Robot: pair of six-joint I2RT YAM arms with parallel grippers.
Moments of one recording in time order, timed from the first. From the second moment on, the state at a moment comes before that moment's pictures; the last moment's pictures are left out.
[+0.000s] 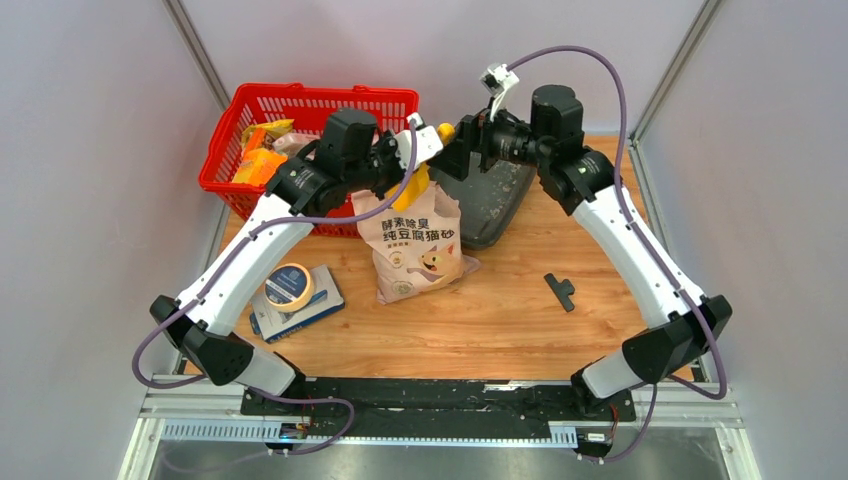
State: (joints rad) left arm -0.63 1.47 1.72 -0.76 0.12 0.59; right arm 0.48 1.49 1.69 -0.38 -0.60 0.22
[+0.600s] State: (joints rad) left arm -0.63 1.47 1.72 -0.76 0.09 0.52; right arm 0.55 1.60 1.78 -0.30 -0.57 0.32
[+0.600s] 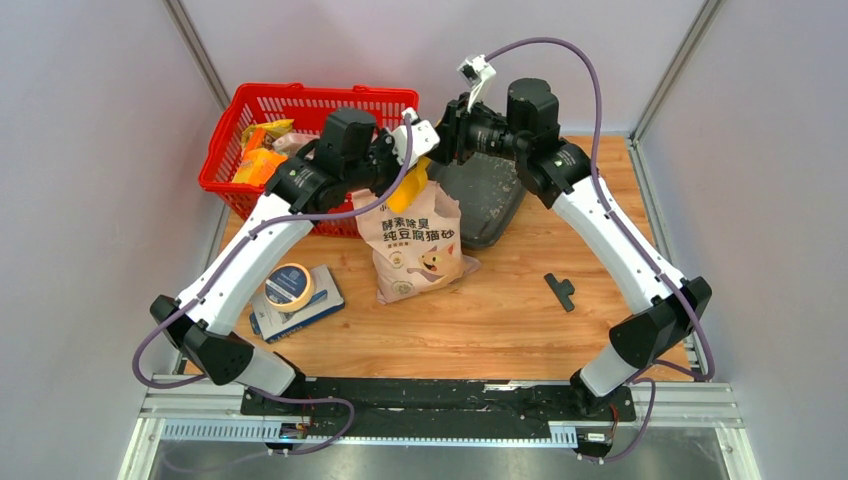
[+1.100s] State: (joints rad) left arm -0.62 1.37 1.51 -0.58 0.23 0.49; right arm 0.46 1.57 1.71 -0.18 -0.79 0.39
